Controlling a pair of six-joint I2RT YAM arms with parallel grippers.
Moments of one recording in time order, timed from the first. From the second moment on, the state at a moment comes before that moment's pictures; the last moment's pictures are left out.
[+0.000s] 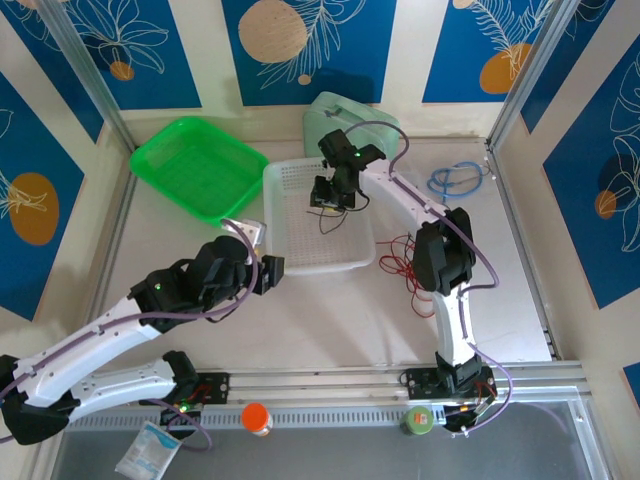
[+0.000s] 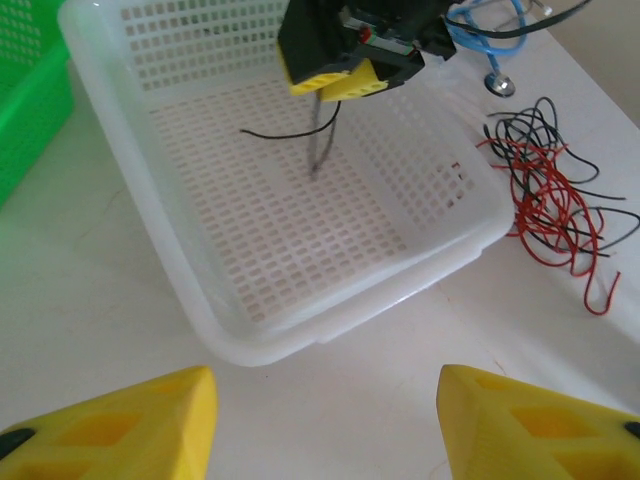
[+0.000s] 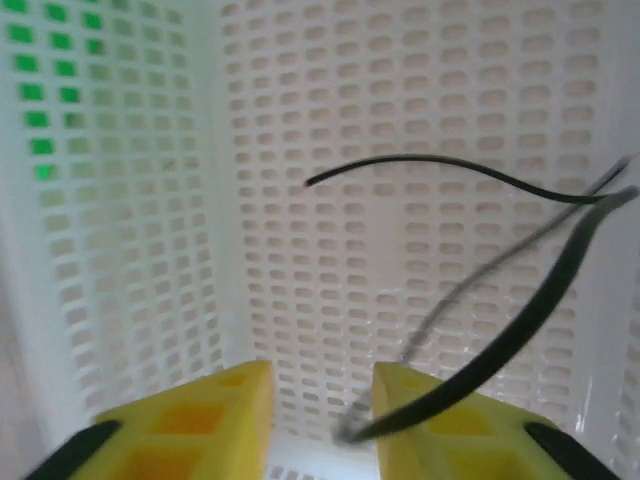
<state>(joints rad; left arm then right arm) -0.95 0.91 0.98 -0.70 -0.29 -0.48 0.54 2.11 1.96 -1.02 -0.18 0.59</state>
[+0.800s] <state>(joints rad) -0.97 1.23 1.01 -0.47 -0.01 -0.45 0.21 1.15 1.05 -1.04 -0.07 0.68</state>
